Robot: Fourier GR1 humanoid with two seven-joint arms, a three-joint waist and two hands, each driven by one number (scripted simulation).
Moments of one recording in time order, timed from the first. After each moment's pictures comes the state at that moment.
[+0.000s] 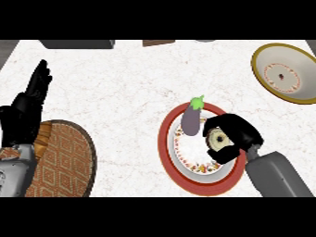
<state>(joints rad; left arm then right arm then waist) -0.22 0.27 0.02 -1.58 -0.11 0.15 0.16 -0.30 -0.25 0.29 -1.29 0.68 0.33 0.11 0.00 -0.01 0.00</state>
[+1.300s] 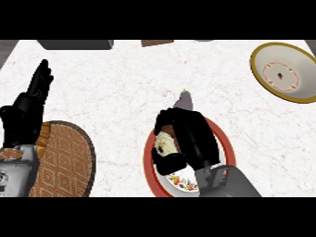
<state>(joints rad) -0.22 0.23 0.04 -1.61 -0.16 0.13 0.19 -0.35 -0.01 0.53 -1.64 0.75 -0.03 0.54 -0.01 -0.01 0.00</state>
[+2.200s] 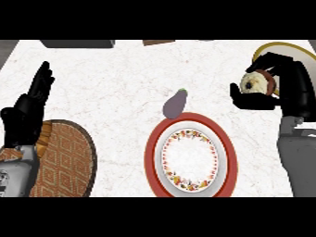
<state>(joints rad) -0.22 0.22 0.06 -1.59 -0.16 0.11 0.16 -0.44 -0.21 -0.01 -1.61 0.64 -0.12 0.43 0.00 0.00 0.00</state>
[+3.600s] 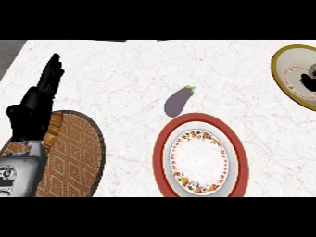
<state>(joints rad) -0.27 0.19 0.03 -1.61 -0.18 0.09 0.17 -0.80 -0.58 -0.43 -0.36 0.62 -0.45 -0.27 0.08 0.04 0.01</state>
